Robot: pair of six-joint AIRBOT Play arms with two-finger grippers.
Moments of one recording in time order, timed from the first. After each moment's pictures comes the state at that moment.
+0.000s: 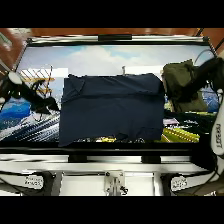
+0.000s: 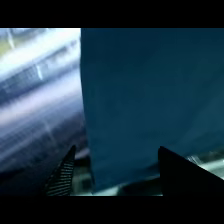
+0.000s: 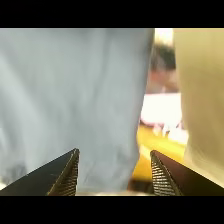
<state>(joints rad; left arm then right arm) 0.20 -1.54 1.25 1.17 -1.48 -1.36 -0.24 -1.61 1.53 1.90 -1.56 -1.70</state>
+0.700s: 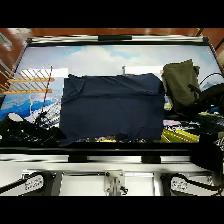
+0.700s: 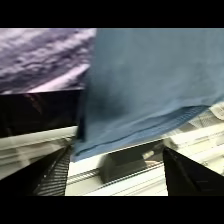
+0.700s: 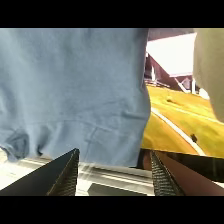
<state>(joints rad) 0.30 -1.27 0.63 1.01 -1.28 -1.24 -0.33 -1.40 1.14 2.00 -1.45 -1.78</state>
